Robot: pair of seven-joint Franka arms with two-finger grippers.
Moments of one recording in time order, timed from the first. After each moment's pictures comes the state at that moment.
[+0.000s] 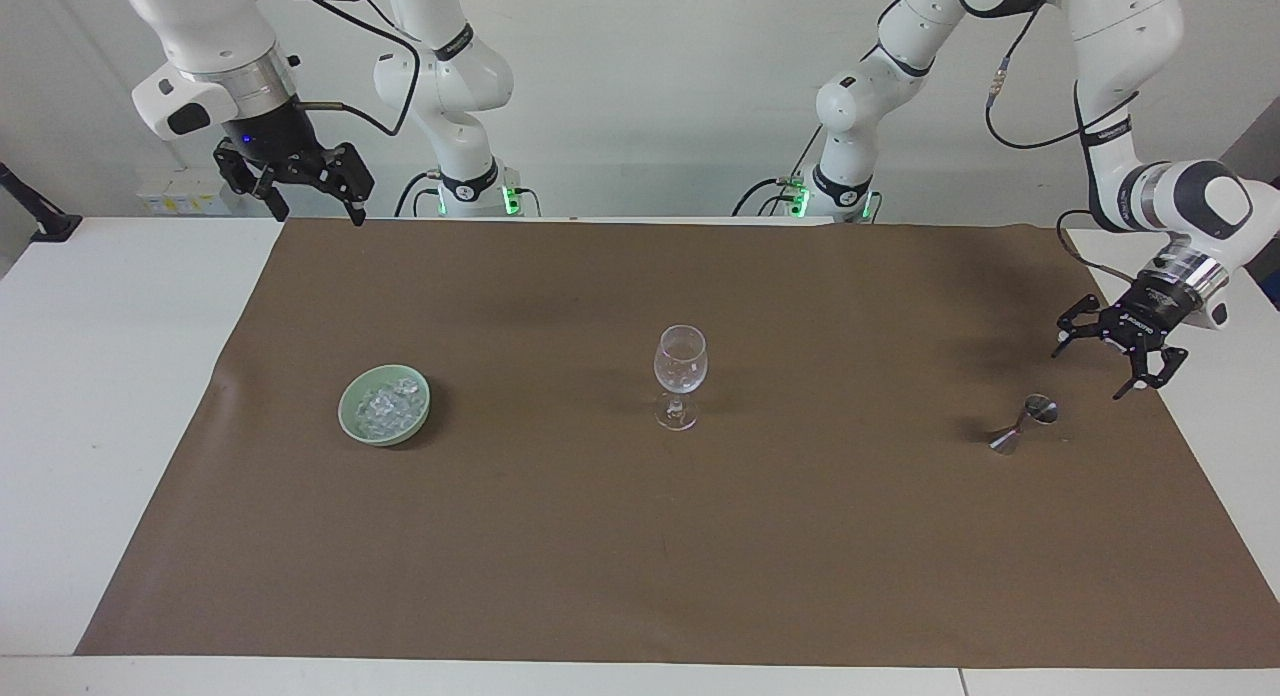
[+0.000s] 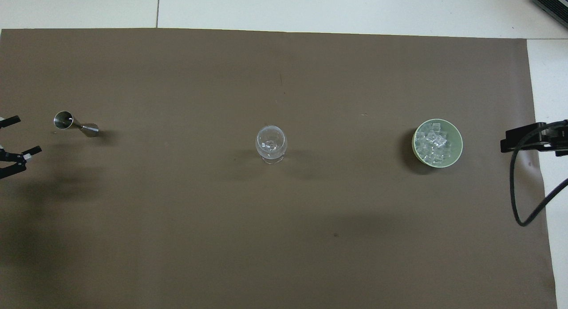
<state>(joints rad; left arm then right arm) 0.59 0.29 -0.01 -1.99 -1.22 1.91 -0.88 0.02 -0.06 -0.04 -1.56 -0.01 1.49 0.06</state>
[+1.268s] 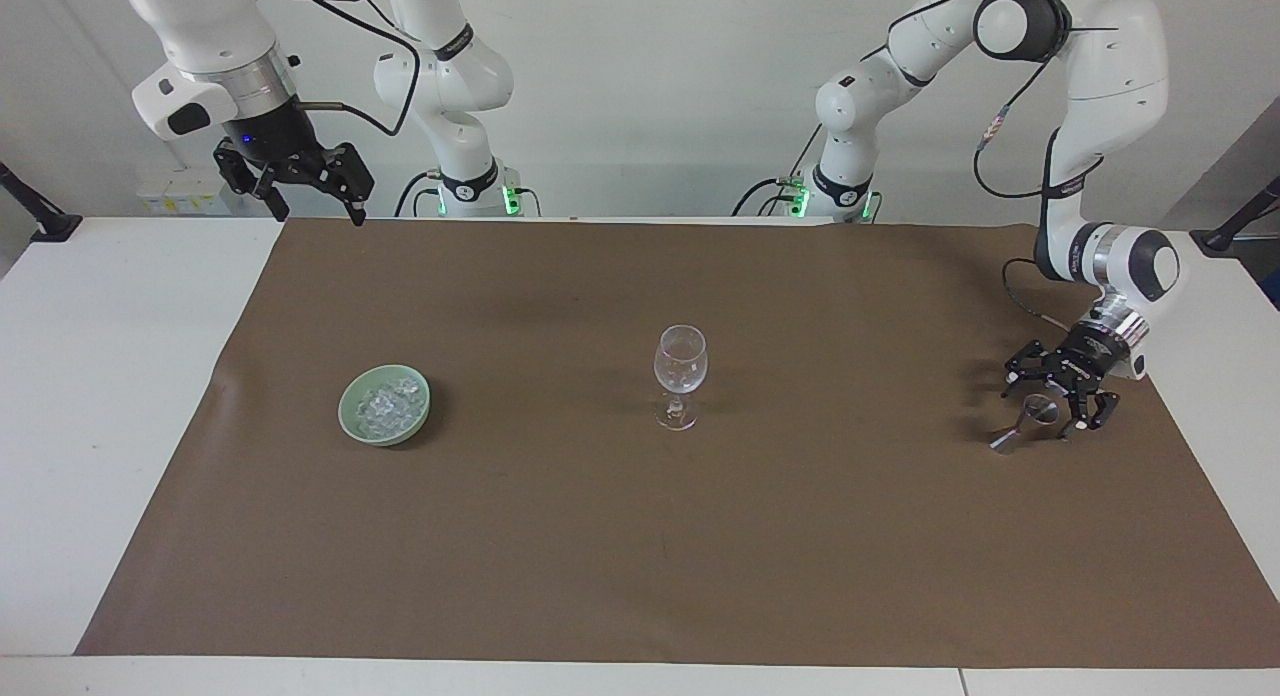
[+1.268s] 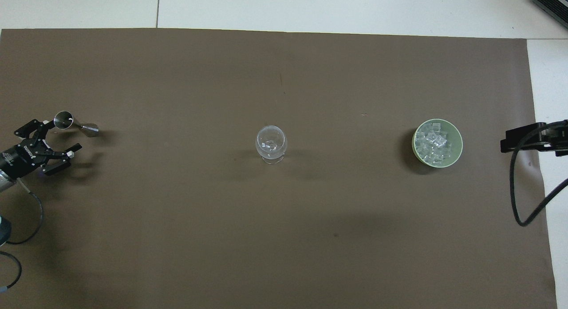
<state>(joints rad) 0.56 0.46 -0.03 -2.03 -1.47 1.88 -0.70 0.02 -0.06 -0.04 -1.56 -0.01 1.49 0.06</state>
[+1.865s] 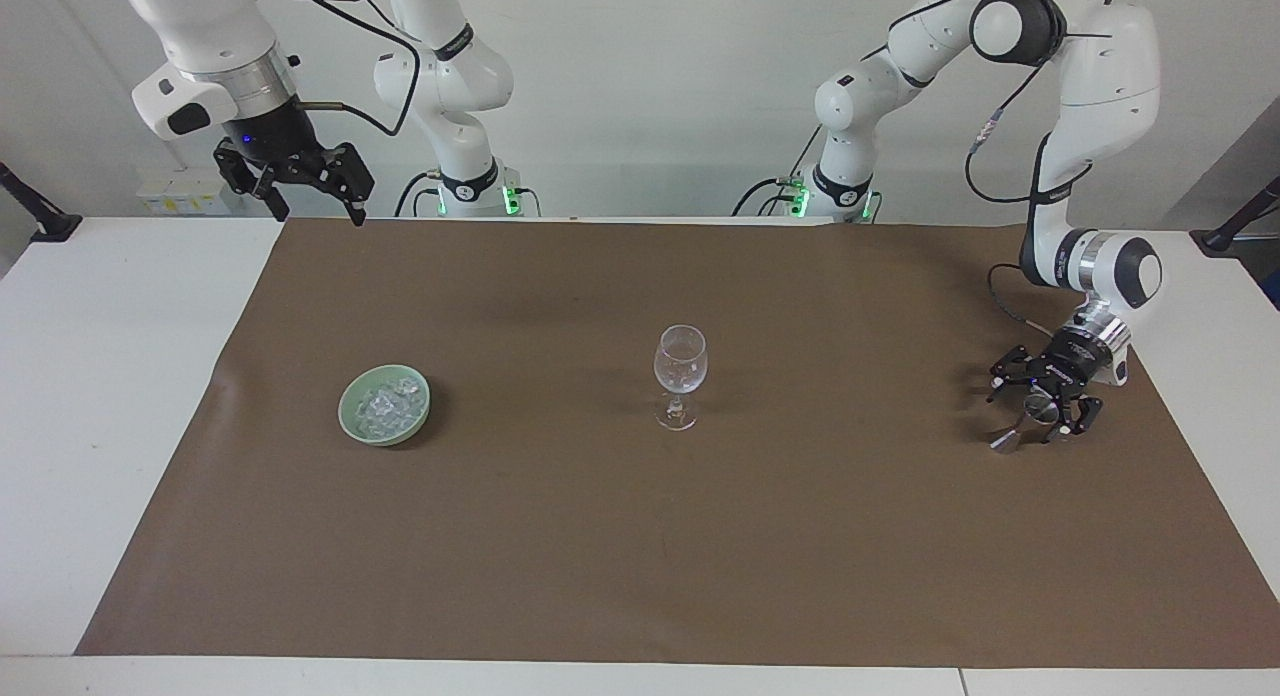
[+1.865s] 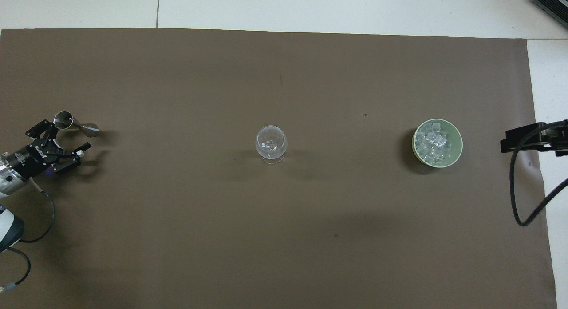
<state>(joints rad) 0.54 0.48 -0.03 -2.05 -1.53 1.88 -0.66 0.02 -0.06 -0.04 -1.56 -0.01 1.49 0.06</state>
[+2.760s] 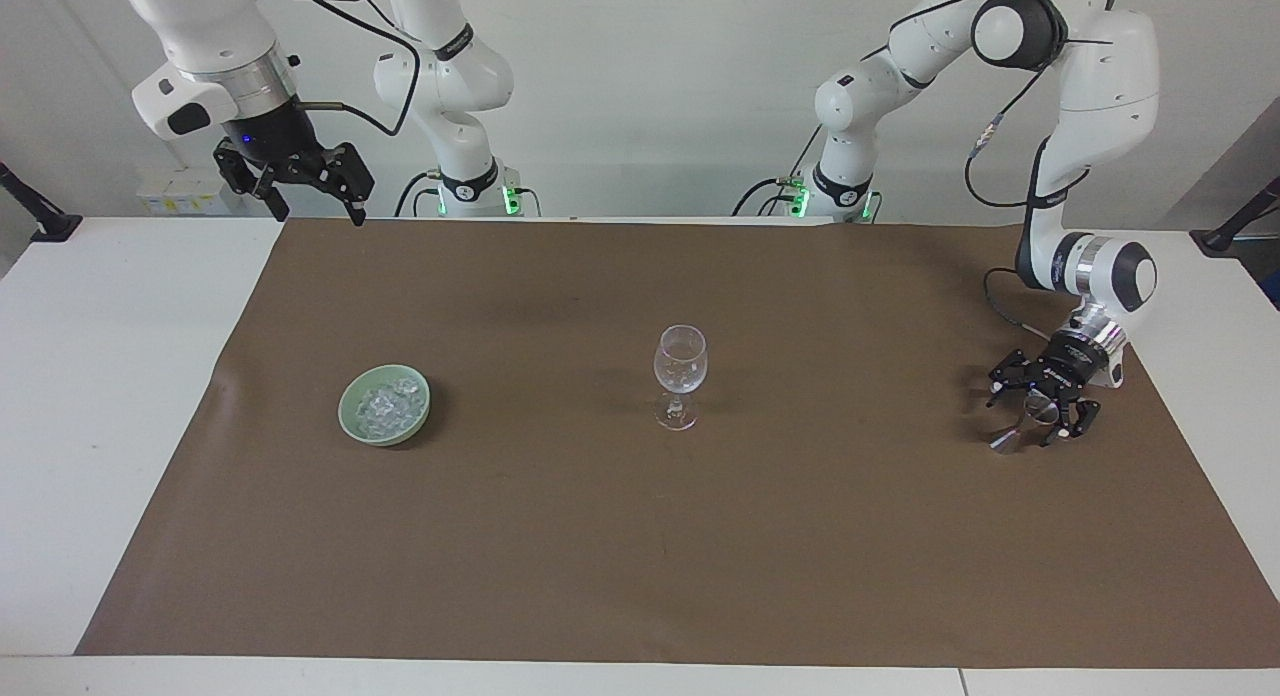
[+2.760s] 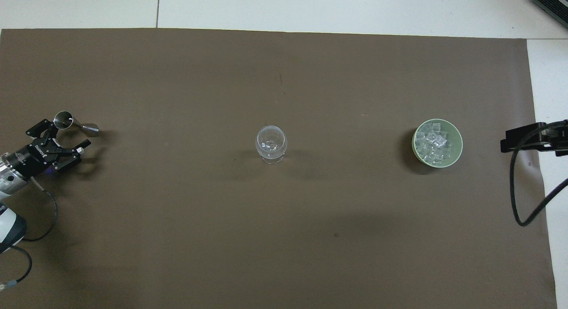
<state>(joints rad) 0.54 0.49 -0.03 -2.05 -1.57 1.88 -0.65 0.02 -0.06 -0.04 -1.56 -0.01 1.49 0.06</state>
